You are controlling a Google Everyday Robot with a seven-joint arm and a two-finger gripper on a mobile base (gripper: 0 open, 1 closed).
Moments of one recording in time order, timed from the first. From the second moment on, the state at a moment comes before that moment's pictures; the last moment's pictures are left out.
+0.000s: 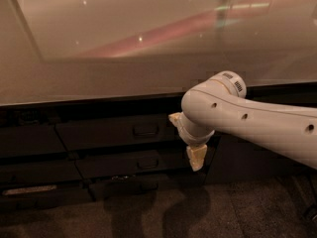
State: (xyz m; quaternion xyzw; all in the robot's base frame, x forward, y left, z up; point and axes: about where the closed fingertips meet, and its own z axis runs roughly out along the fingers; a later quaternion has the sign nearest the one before) arm 0.522 -0.090 0.694 -0.82 0.55 -0.09 0.14
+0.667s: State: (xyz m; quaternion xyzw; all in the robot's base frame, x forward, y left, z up) arm 0.541 -0.108 0.673 -0.81 0.57 -0.05 0.12
